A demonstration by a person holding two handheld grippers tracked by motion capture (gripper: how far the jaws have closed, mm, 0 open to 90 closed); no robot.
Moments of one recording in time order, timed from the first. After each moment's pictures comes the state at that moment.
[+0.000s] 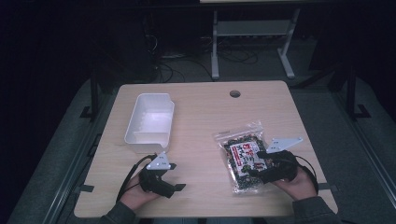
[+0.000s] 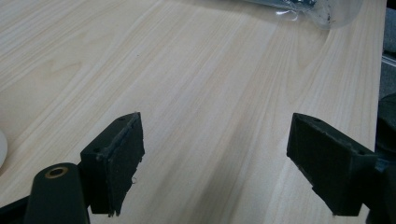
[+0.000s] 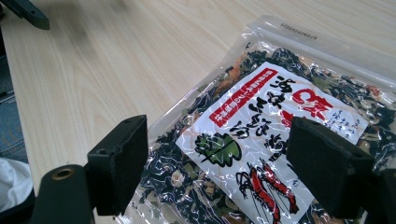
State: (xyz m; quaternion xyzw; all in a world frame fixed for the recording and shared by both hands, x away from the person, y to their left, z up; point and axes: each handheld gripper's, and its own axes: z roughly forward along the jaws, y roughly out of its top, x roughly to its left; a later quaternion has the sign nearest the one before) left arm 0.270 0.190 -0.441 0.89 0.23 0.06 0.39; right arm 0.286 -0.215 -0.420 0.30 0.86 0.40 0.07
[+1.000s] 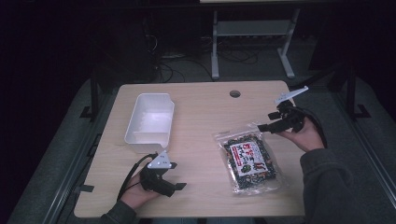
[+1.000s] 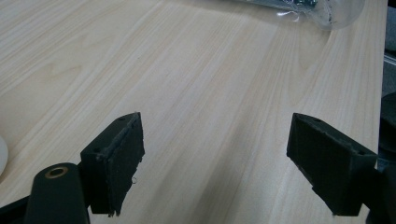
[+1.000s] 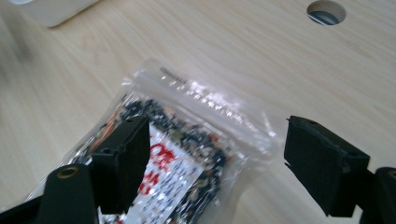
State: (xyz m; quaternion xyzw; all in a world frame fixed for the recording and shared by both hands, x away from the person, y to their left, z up) left arm 0.273 0.188 -0.440 0.89 0.22 0.05 0.39; right arm 0.410 -0.254 -0.368 0.37 0.86 0.35 0.07
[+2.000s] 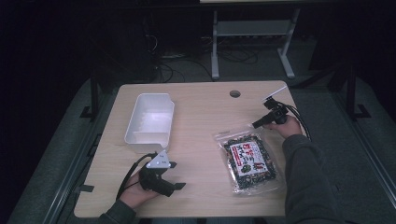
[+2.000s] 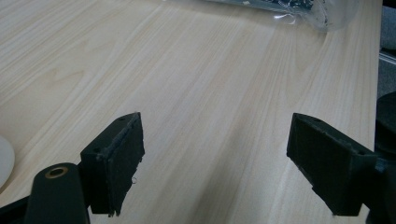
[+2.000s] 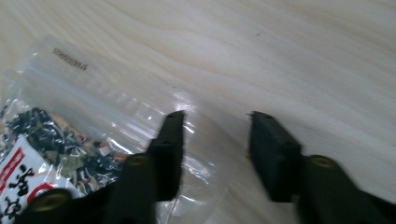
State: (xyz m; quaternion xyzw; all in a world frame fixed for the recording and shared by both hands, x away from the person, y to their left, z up) left arm 0.274 0.190 -0.437 0.89 0.22 0.06 0.39; right arm 0.495 -0.252 -0.449 0.45 0.85 0.27 -0.03
